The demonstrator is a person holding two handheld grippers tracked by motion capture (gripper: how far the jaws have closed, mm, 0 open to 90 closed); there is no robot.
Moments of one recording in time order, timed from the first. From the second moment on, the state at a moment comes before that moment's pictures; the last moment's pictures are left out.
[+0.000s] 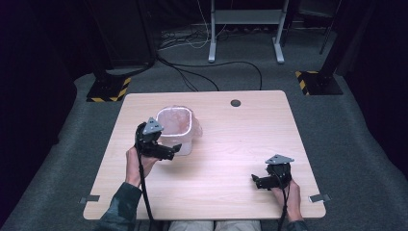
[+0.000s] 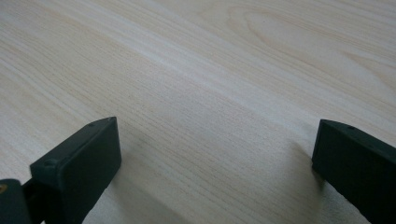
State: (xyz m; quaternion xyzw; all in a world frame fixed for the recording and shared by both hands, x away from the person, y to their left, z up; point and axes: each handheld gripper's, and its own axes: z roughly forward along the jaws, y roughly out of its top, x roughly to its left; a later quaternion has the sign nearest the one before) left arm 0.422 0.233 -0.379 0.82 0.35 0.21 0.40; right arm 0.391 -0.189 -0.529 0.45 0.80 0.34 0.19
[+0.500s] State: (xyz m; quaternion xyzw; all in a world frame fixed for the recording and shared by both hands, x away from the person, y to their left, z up) left arm 0.448 0.214 -0.385 0.84 0.33 0.22 0.38; right arm 0.391 -0.189 -0.529 0.46 0.80 0.34 0.19
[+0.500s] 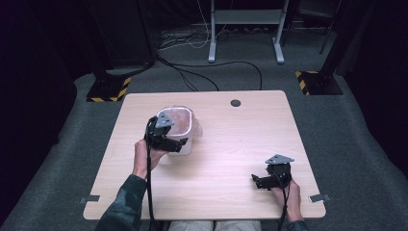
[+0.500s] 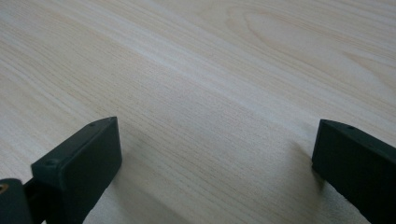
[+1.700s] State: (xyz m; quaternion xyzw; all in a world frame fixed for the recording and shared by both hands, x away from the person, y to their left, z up) left arm 0.464 0.199 -0.402 0.88 0.24 0.20 0.37; right arm 0.391 -0.190 -0.529 0.46 0.80 0.34 0.20
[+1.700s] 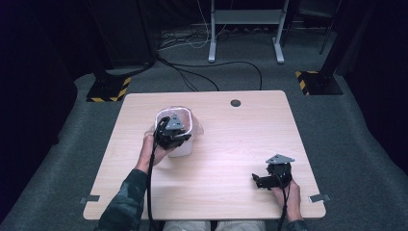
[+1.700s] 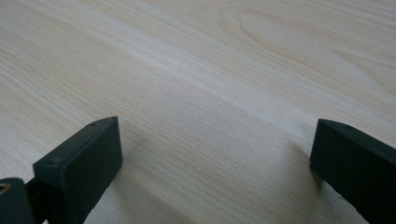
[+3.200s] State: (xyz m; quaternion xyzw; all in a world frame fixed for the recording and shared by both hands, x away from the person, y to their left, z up) left arm 0.432 0.164 -0.401 0.89 0.19 0.17 0.38; right arm 0.391 -0.190 -0.529 0.47 0.79 0.34 0.20
